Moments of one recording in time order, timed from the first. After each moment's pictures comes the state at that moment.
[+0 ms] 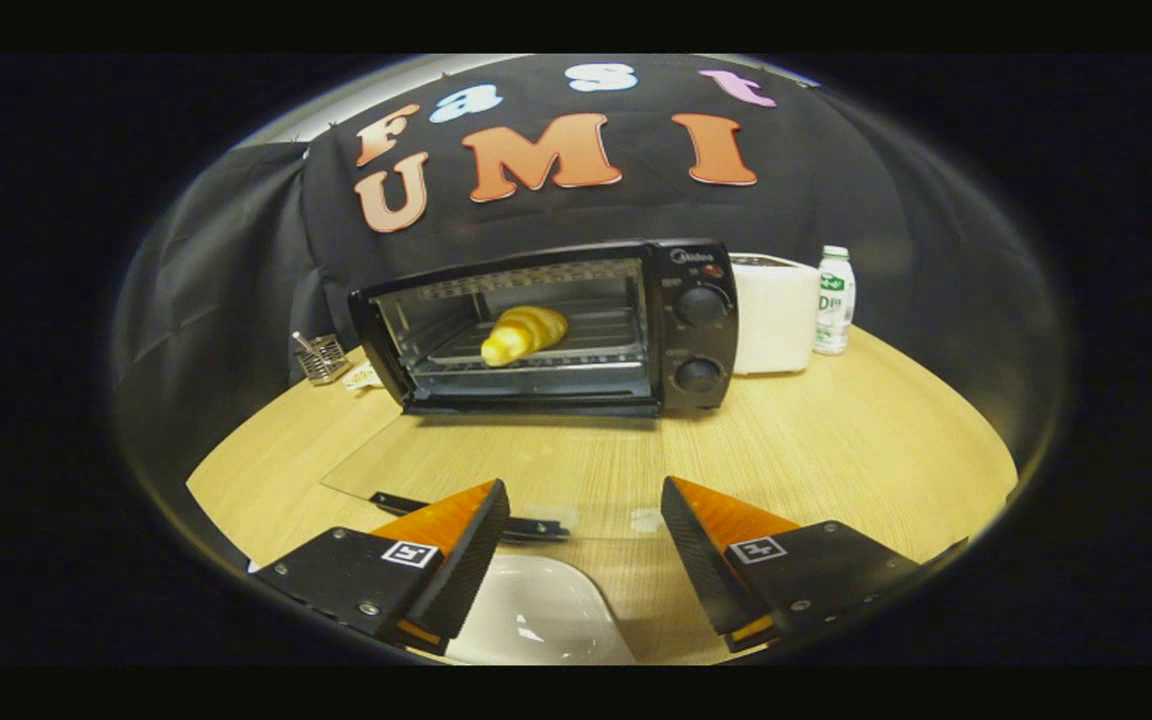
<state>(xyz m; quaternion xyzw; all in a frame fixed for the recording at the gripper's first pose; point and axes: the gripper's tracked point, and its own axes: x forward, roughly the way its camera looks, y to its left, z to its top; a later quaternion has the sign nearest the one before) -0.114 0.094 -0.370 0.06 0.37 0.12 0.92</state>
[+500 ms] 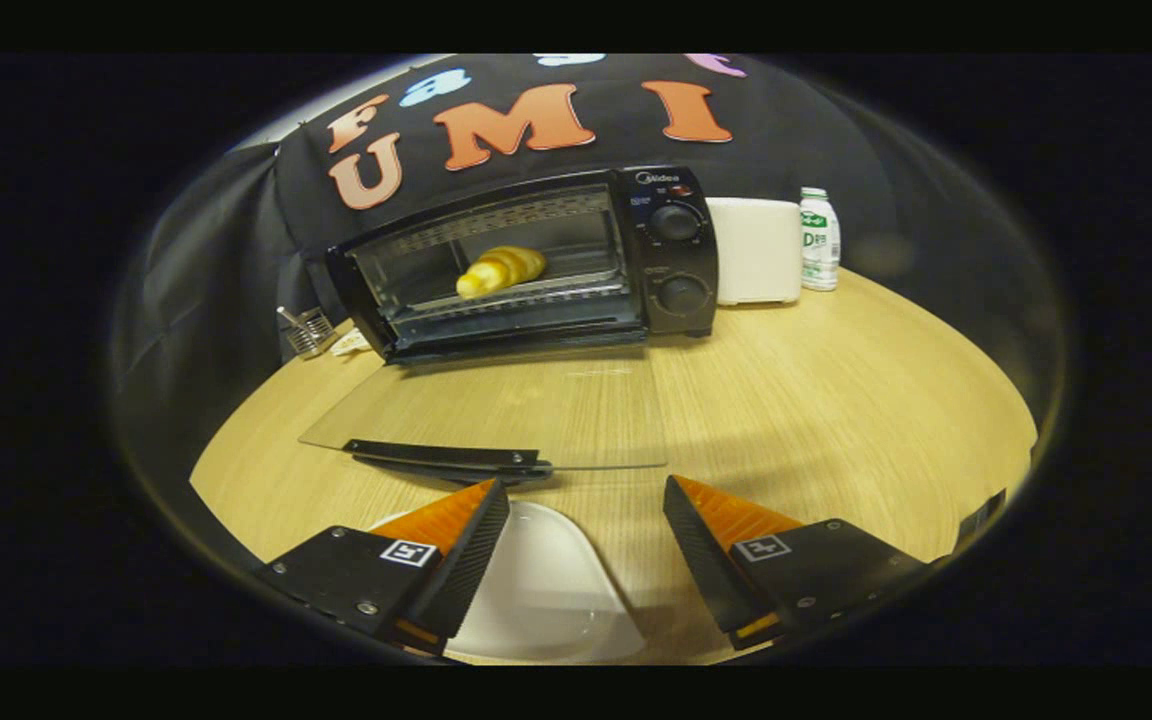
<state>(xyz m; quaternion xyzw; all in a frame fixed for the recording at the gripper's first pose) -0.148 0.106 -0.401 0.09 0.43 0.12 0.89</state>
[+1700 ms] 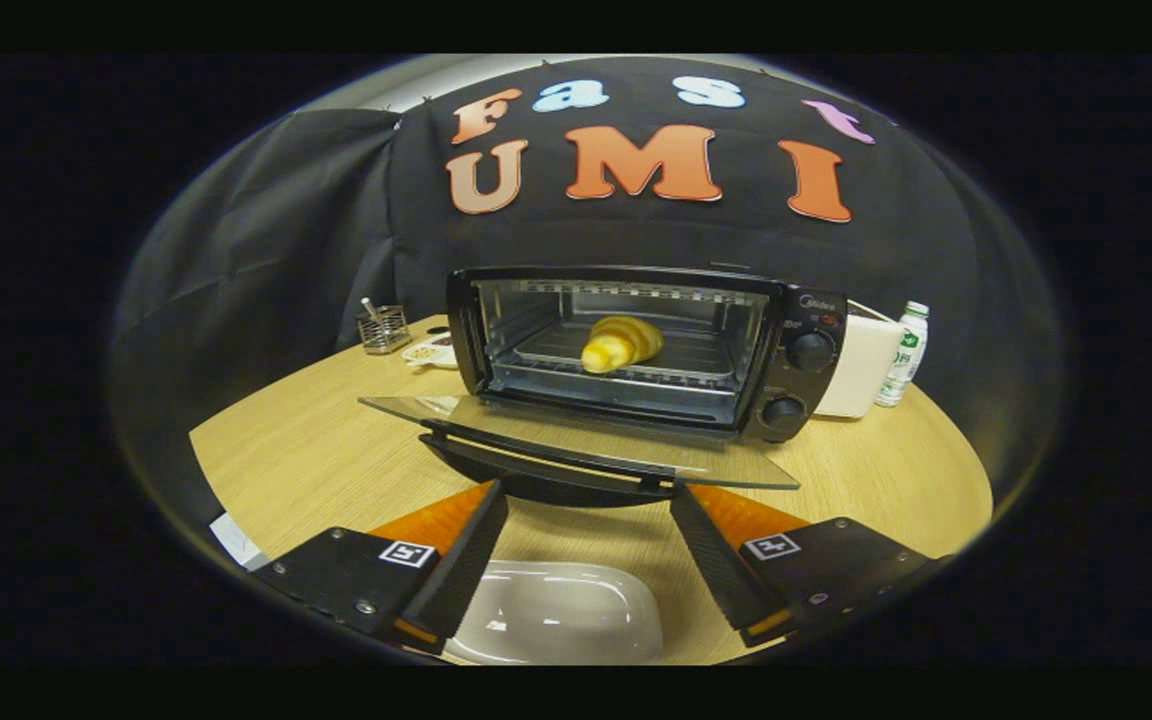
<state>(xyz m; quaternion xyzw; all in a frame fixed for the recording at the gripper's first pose) -0.111 0.155 -0.335 -0.01 0.33 0.22 0.92</state>
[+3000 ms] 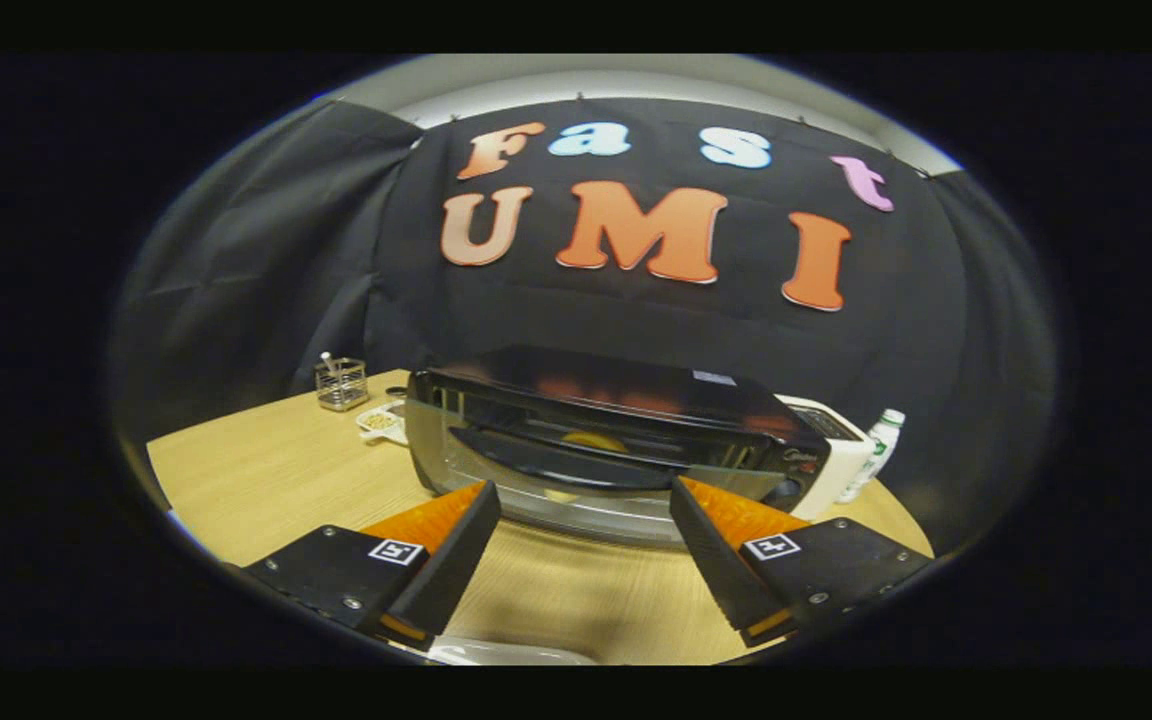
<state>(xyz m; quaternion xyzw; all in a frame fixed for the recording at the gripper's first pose) -0.020 0.188 -0.268 -0.07 0.20 0.20 0.96</state>
